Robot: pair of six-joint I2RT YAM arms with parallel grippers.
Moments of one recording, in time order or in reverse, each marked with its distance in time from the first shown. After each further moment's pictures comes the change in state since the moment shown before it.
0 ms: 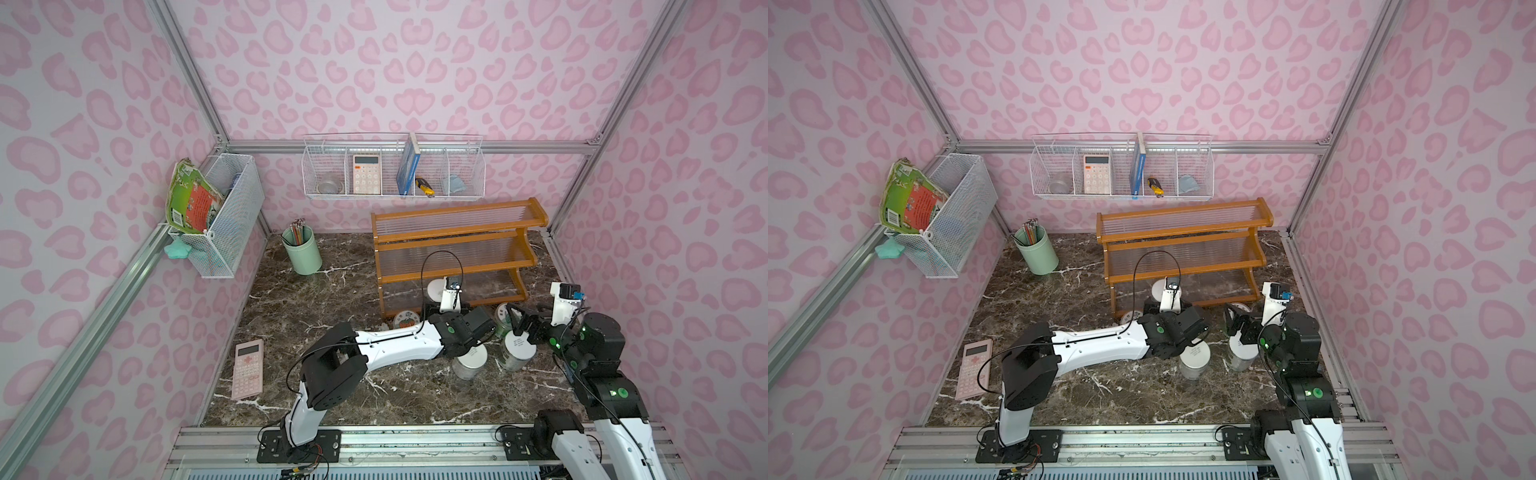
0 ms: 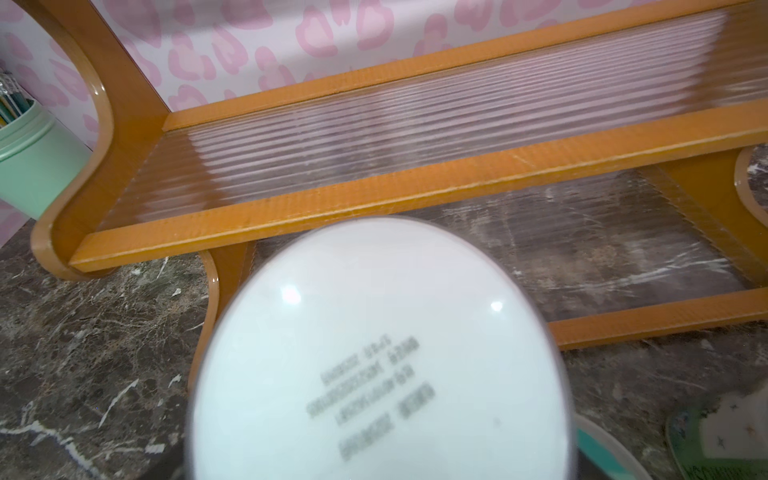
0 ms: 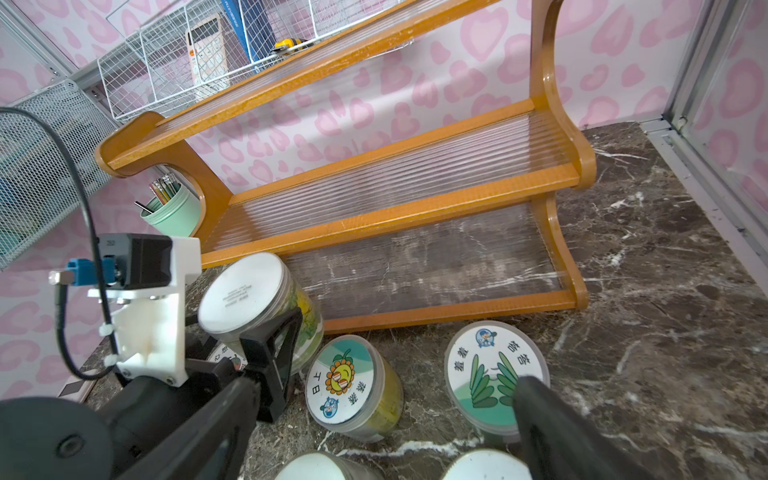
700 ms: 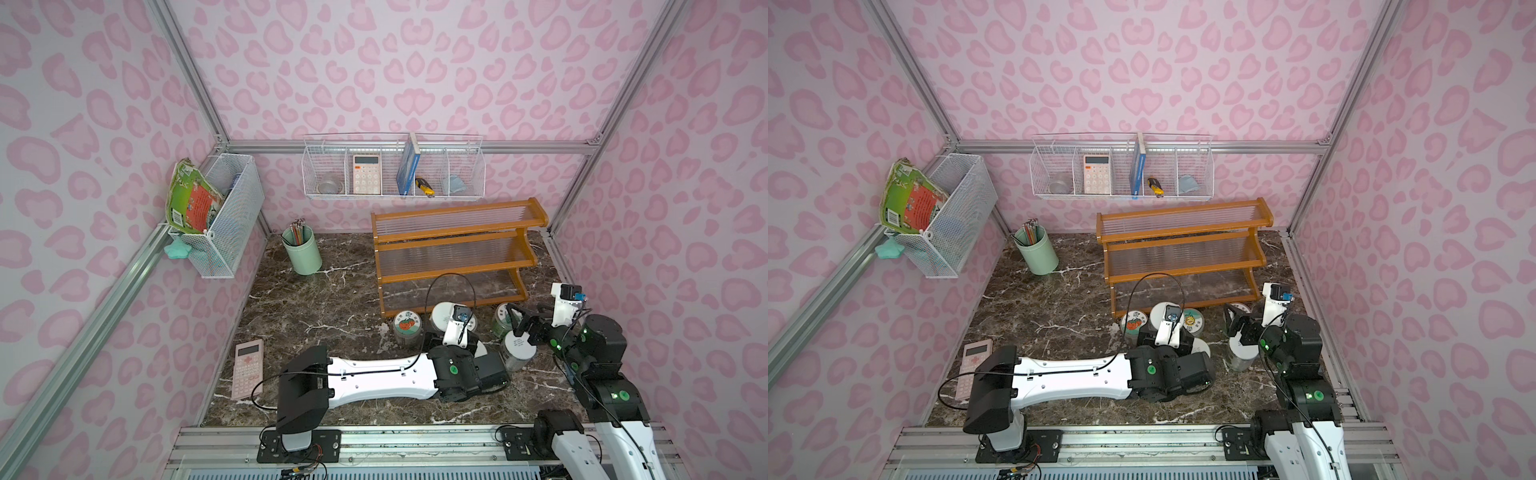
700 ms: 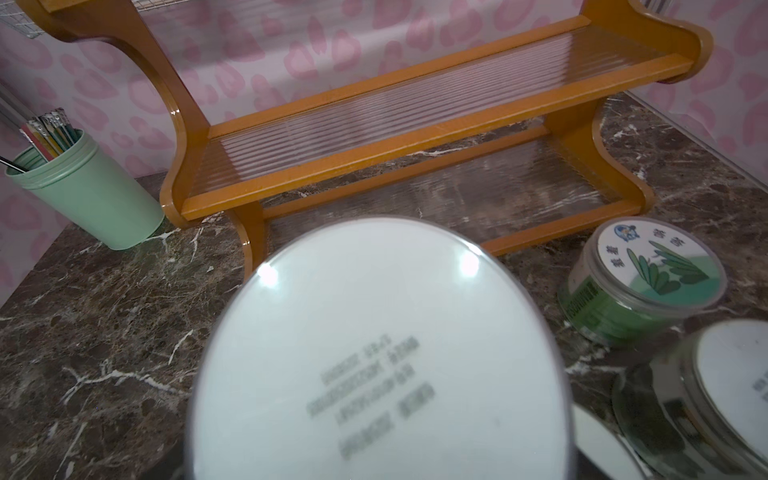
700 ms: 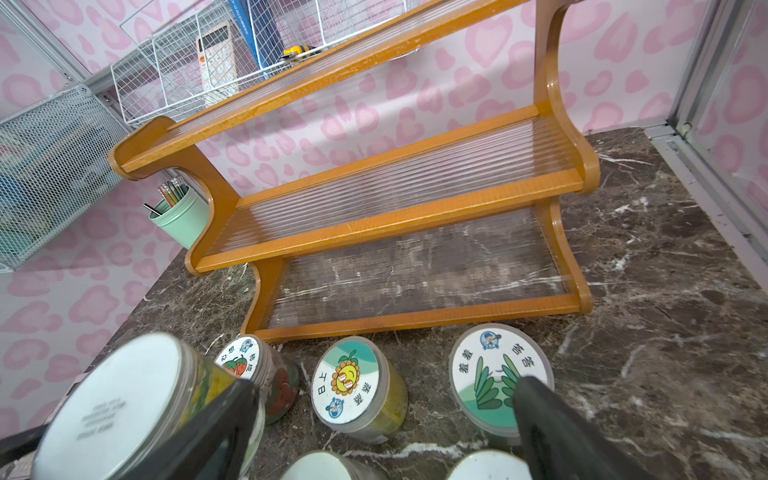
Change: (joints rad) left arm -0.259 -0.187 -0.066 -0.333 -0.076 -0.227; right arm 0.008 -0.017 0.000 -0.002 -0.008 0.017
